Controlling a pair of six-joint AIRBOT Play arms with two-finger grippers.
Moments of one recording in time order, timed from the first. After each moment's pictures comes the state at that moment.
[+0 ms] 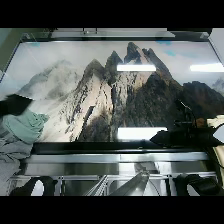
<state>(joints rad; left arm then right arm) 0.42 -0.65 0.96 1.14 -1.22 -1.35 0.15 -0.65 0.54 -0.89 1.23 1.57</state>
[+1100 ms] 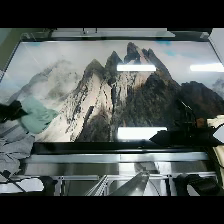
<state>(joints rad) 0.62 -1.53 1.19 1.07 -1.24 -1.25 0.15 -0.65 0.54 -0.89 1.22 1.57</state>
